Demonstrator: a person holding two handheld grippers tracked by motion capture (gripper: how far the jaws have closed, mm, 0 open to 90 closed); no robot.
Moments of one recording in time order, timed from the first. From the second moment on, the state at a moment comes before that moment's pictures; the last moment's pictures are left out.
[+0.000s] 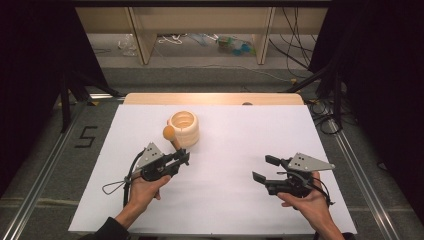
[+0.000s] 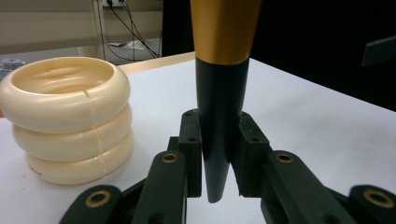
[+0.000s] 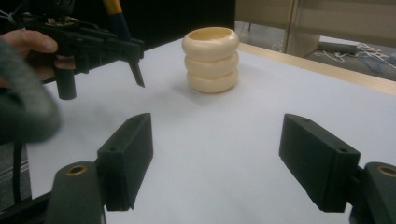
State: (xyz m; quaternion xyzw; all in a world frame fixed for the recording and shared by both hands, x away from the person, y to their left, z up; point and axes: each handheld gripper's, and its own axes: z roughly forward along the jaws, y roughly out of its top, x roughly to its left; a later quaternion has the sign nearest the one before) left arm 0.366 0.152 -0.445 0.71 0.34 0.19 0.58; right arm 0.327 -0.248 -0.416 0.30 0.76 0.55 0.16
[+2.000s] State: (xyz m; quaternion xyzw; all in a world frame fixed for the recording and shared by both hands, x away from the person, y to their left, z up) left arm 0.440 0.178 -0.388 0.71 0.36 0.24 0.56; right arm 0.309 -0.270 -0.435 0.33 0.76 0.52 0.21
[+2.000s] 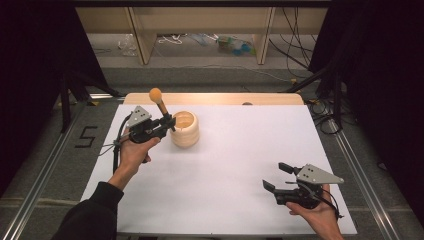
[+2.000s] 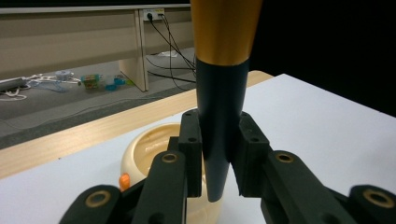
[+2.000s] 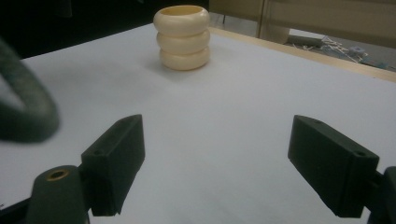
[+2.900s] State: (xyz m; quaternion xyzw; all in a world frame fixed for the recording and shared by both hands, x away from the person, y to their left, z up) left arm 0.482 0.162 -0.390 0.71 0.38 0.26 0.54; right arm 0.310 -0.269 -0.435 0.32 0.76 0.52 0.20
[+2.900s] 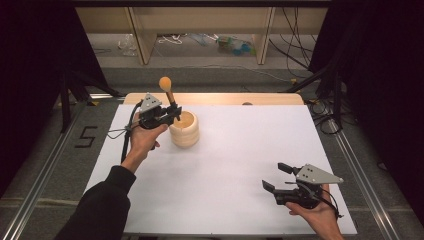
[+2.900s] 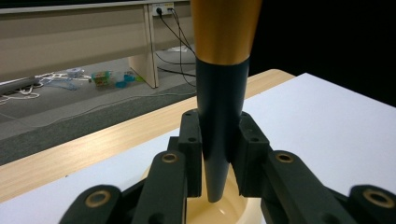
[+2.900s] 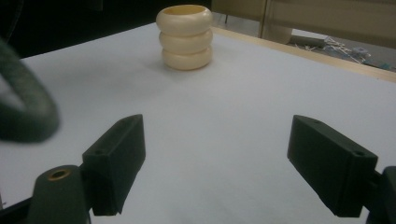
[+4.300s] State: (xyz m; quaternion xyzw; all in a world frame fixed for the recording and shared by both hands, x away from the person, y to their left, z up) left arm 0.507 0.151 -0.425 0.73 0.41 0.23 0.50; right arm 0.310 -0.269 -0.435 0.32 0.76 0.52 0.20
